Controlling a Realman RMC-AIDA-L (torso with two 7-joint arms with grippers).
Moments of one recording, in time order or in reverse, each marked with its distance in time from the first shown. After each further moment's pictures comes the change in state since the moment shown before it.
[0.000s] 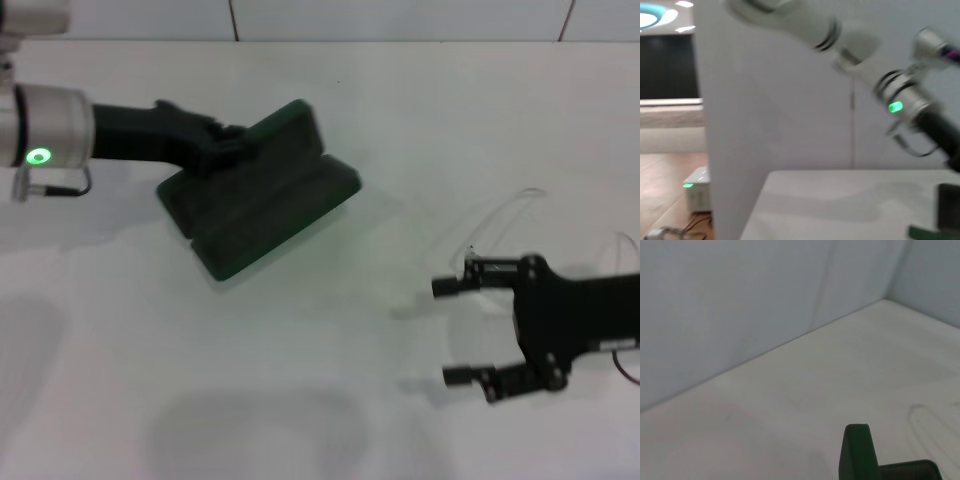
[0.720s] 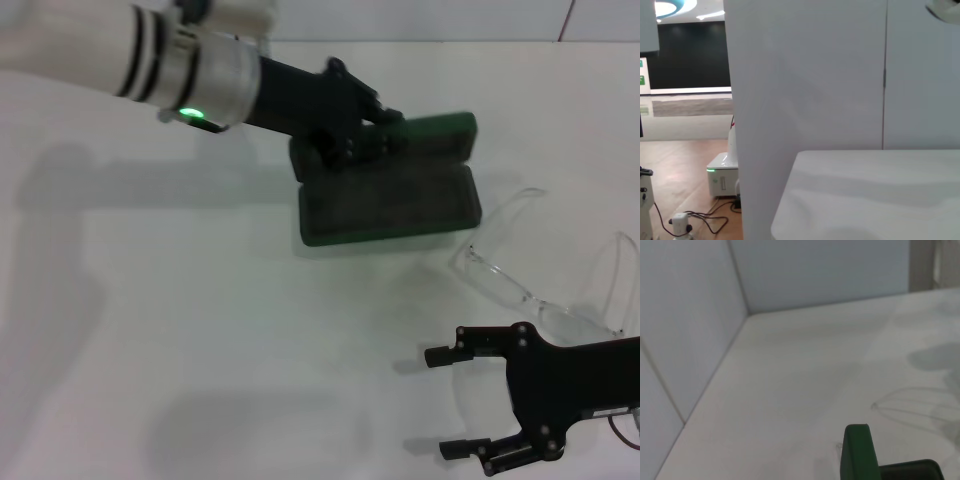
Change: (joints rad) left arm -0.222 -0.007 0.000 0.287 0.122 -0.160 0.401; right arm -0.074 0.045 0.003 -0.030 -0.111 0.005 -0.048
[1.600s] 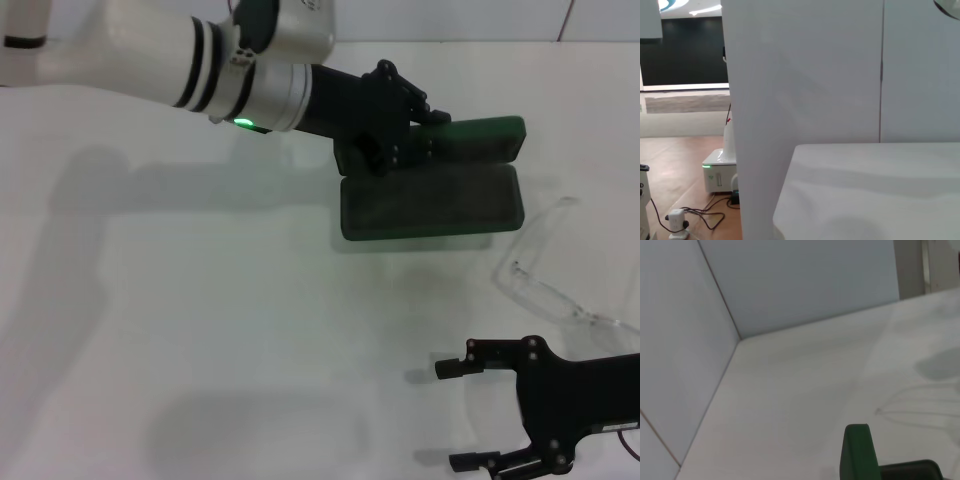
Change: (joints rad) left arm -0.004 0.002 -0.002 0.140 -0.045 -0.116 0.109; right arm -0.032 -0.002 0.000 0.004 -0.006 0.007 -0.029
